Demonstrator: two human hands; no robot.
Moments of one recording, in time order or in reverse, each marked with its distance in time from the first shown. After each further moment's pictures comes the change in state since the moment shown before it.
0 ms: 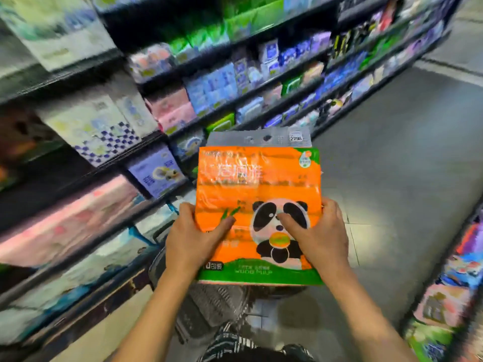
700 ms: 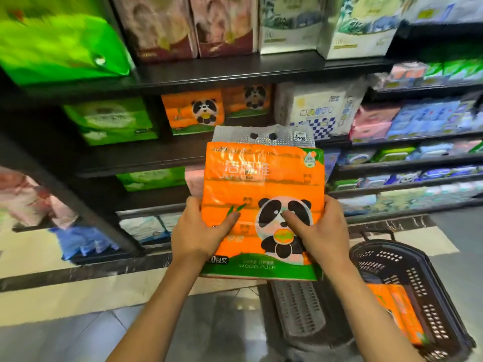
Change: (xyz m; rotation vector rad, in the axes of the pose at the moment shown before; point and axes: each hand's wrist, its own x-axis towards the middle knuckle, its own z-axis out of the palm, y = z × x) left_hand -0.061 -0.336 -0.346 -0.034 0.389 -0.363; right_hand -0.230 -0.287 0.306 0.076 -0.405 -0.430
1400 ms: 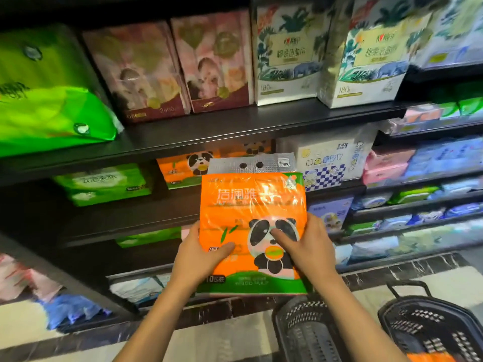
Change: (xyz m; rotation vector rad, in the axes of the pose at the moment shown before) left_hand 0.175 0.008 0.026 -0.180 -0.212 0.001; right_hand 0.162 -0.016 0.089 -0.085 -0.041 -0.054
